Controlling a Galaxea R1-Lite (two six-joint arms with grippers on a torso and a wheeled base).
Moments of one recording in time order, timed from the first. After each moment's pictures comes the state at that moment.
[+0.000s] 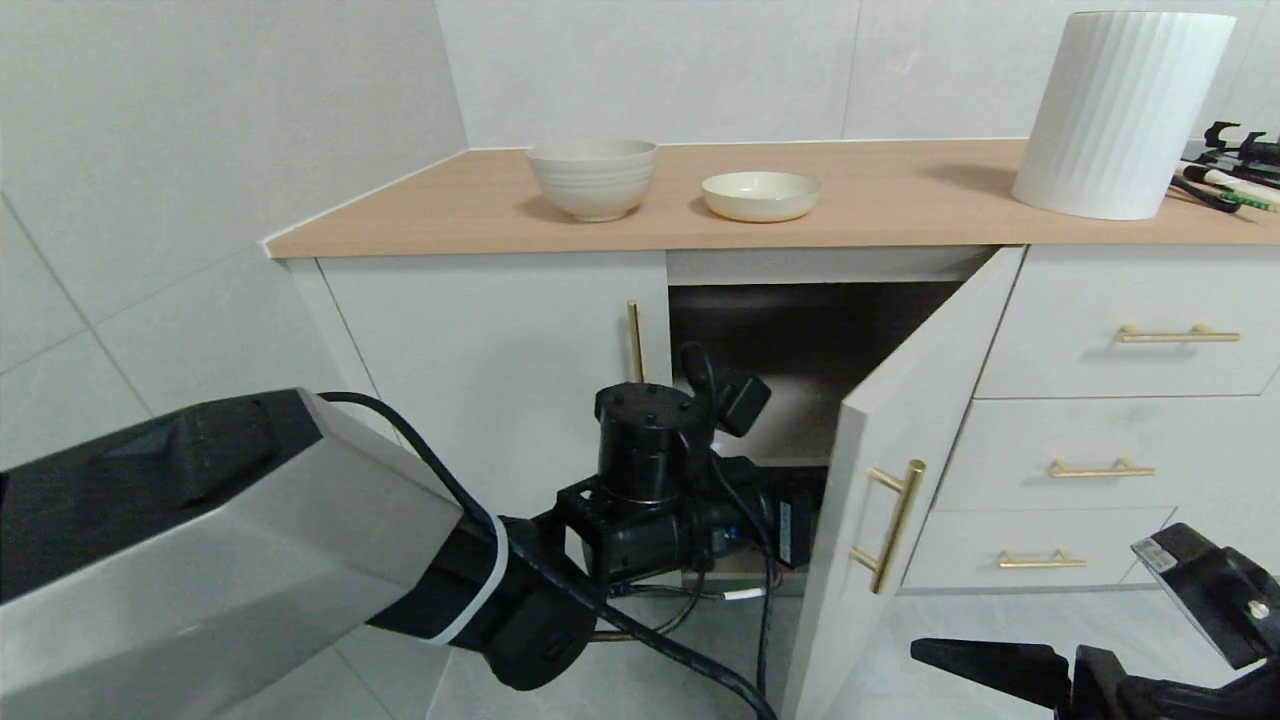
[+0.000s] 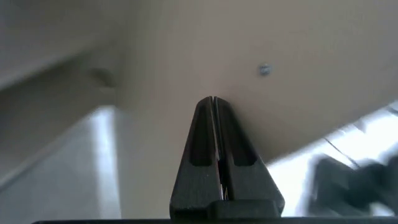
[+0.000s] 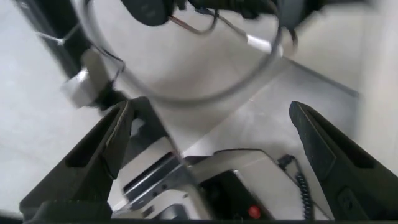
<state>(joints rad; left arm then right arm) -0.81 2.14 -1.03 -0.91 -0.36 -0.35 0.80 1.32 -0.09 -1.11 0.35 0.38</state>
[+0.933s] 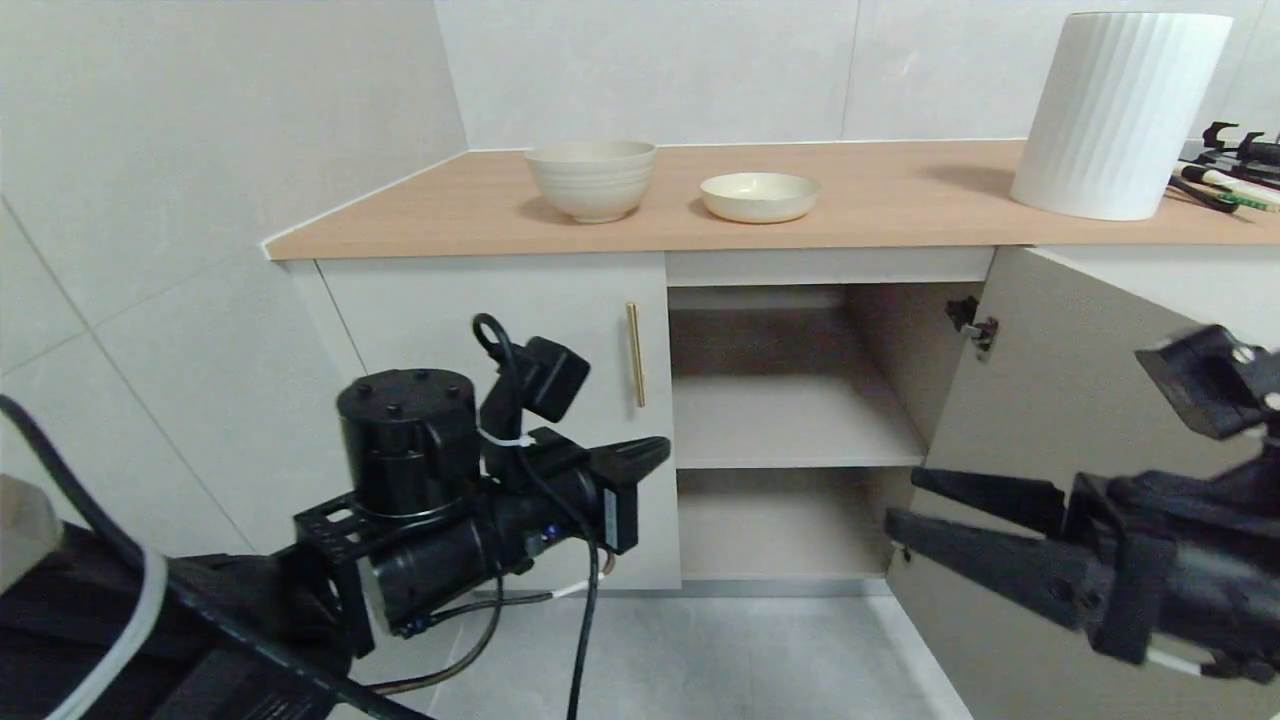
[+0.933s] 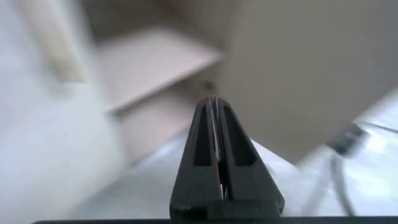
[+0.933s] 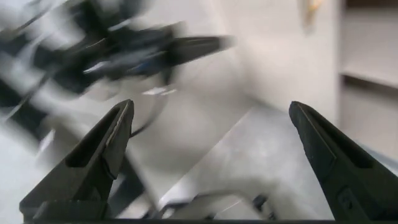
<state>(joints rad) -0.61 1.78 -0.64 -0.98 -0.15 -0.11 0.63 1.32 -0.48 -0.78 0.36 0.38</state>
